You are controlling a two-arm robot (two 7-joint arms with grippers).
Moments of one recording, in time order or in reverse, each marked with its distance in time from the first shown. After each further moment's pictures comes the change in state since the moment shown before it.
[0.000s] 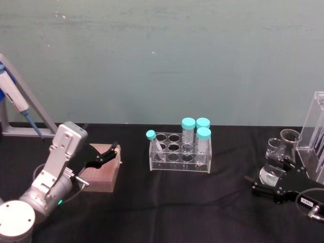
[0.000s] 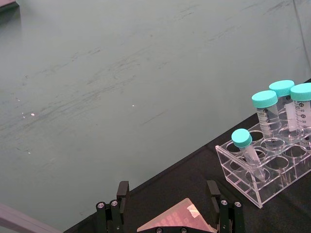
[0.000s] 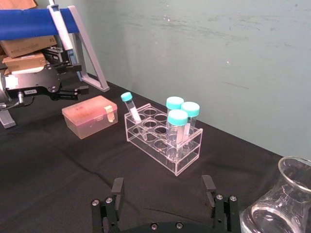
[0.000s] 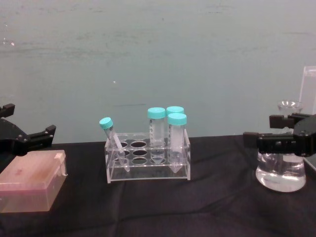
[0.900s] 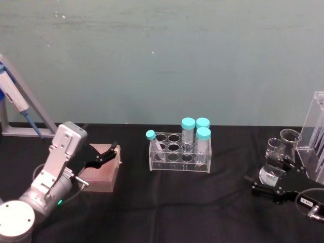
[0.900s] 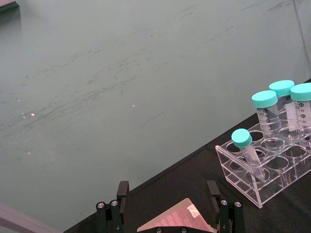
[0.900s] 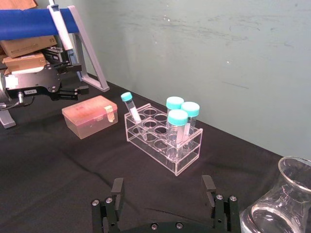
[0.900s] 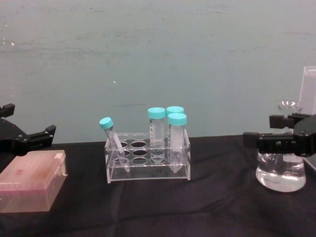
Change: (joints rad) left arm 0.000 0.000 0.000 0.000 0.000 0.000 0.000; right arm 0.000 0.000 0.000 0.000 0.000 0.000 0.000
